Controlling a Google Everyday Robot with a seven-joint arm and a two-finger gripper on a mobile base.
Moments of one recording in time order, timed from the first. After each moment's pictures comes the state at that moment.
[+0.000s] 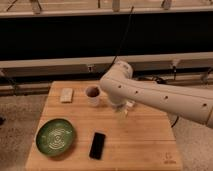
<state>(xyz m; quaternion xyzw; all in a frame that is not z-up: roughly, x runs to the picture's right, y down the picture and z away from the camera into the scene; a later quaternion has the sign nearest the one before) 0.053 0.114 0.709 -0.29 -0.02 -0.15 0.94</state>
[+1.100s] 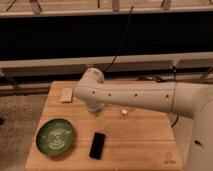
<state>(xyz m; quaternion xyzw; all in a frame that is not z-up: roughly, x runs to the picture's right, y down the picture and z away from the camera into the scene) -0.052 0.140 0.725 -0.30 -0.05 -0.23 0.92</state>
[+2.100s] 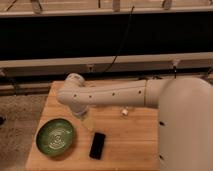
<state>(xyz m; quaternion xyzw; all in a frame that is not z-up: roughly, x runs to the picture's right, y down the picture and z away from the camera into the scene) -0.110 0.164 0.752 -0.31 -0.08 -0.30 0.90</state>
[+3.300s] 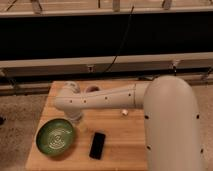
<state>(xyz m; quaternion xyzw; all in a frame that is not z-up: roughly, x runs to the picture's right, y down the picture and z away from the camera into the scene) -0.149 0.200 0.783 -0.32 -0.12 -0.34 0.88</state>
